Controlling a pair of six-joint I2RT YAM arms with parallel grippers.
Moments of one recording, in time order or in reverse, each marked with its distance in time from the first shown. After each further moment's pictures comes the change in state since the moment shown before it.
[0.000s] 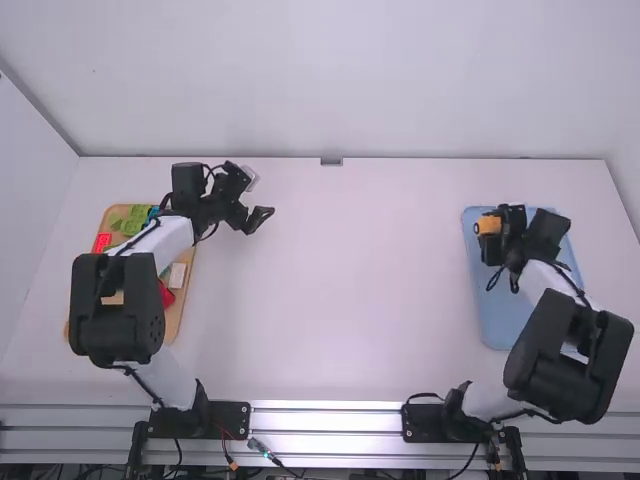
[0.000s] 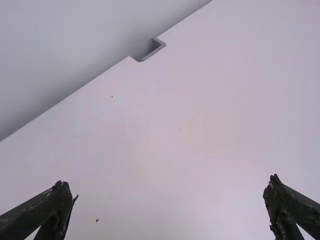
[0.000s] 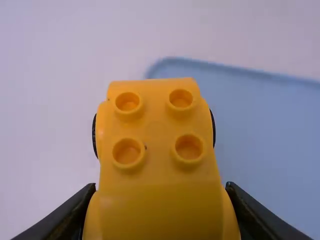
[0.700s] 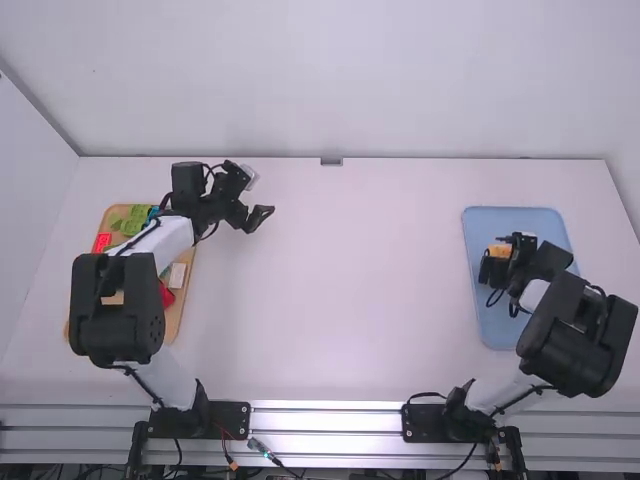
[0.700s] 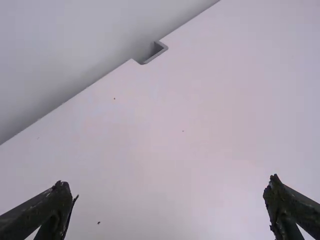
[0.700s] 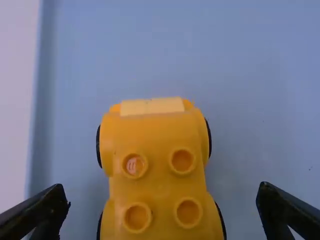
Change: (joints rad) left arm -0.005 0.000 0.000 0.010 0.000 -0.029; right arm -0.097 0.138 -0.148 0.228 0.006 0.085
